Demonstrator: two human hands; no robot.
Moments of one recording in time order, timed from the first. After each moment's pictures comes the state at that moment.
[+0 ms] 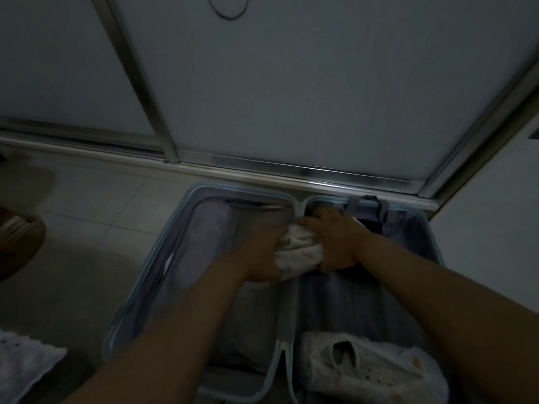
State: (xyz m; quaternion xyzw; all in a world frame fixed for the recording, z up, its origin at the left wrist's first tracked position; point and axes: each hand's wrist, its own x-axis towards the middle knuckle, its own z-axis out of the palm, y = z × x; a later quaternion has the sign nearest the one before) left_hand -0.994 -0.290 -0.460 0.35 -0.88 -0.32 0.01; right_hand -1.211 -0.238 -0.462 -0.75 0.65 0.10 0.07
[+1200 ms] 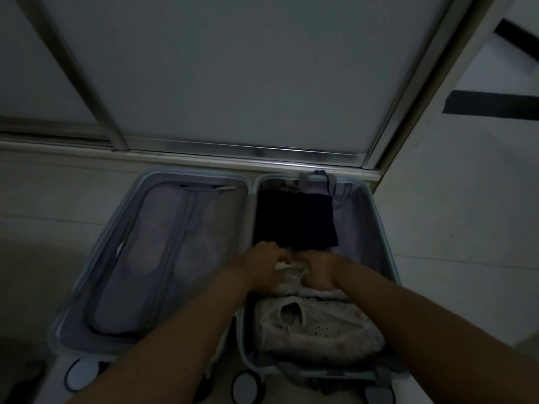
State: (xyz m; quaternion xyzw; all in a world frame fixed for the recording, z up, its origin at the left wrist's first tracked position) left_hand -1.066 -0.199 -0.513 0.27 -0.90 -0.32 -0.10; right_hand -1.236 -0.116 -0.533 -0.57 0.75 0.09 0.34
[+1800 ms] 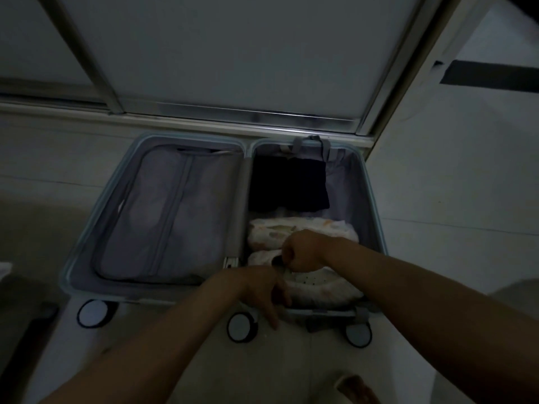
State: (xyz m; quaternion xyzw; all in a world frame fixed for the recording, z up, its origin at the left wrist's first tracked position) left_hand -1.031 -0.104 -0.520 0.17 -0.85 -0.39 -0.32; right_hand -1.197 -0.071 -0.520 -0.64 0.66 0.12 0.36
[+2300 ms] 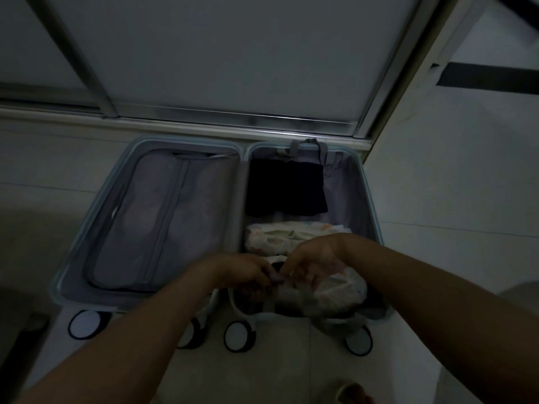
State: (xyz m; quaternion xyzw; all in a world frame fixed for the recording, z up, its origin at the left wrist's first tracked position) left_hand -1.026 -0.137 -0.526 0.34 -0.64 -0.64 -0.24; right_hand -1.213 -0.067 -0.501 -0.29 0.56 0.00 0.78
